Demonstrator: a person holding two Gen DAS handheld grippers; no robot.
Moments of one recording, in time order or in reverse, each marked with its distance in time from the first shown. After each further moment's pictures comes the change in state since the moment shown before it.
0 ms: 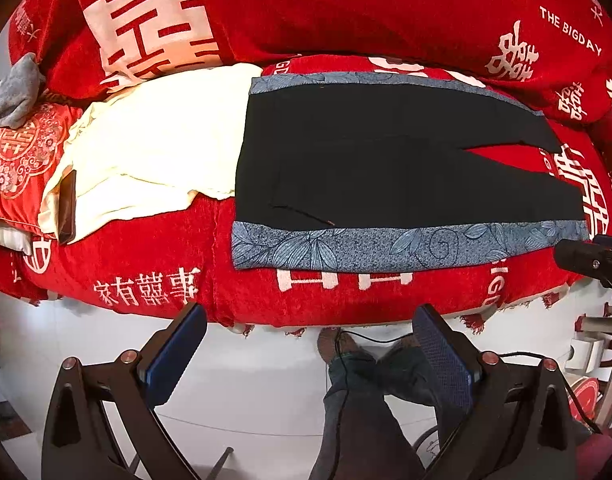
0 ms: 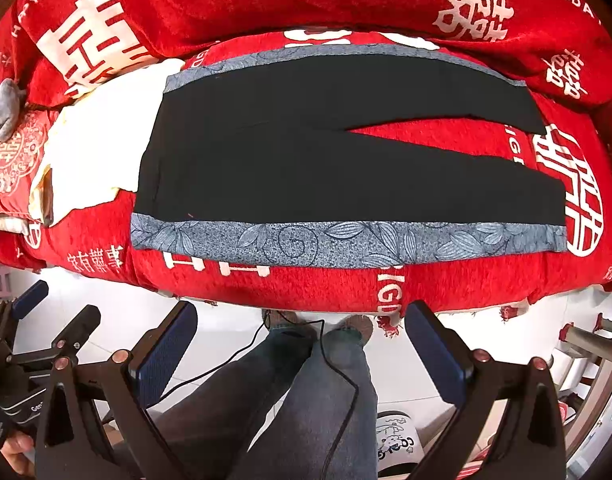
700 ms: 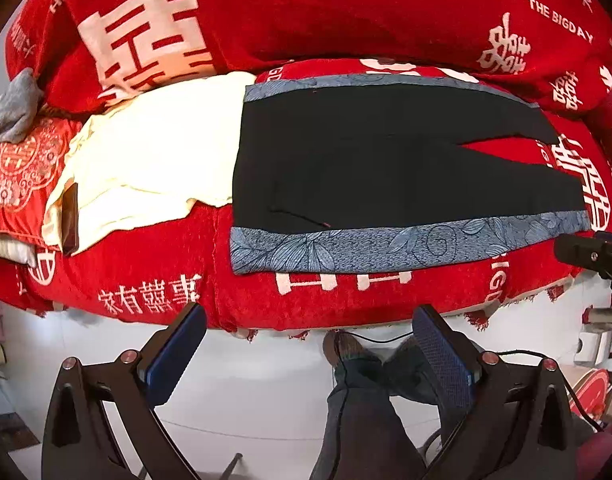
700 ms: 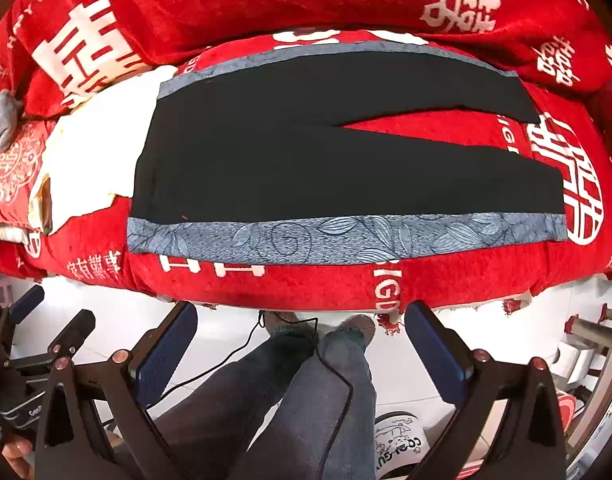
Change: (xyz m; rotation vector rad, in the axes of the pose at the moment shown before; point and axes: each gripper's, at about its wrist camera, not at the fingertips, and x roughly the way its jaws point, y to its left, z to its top) left arm -0.005 -0.012 -0.003 0.049 -0.025 0.023; right arm 0.001 -0.015 -0.009 0.043 -0.022 0.006
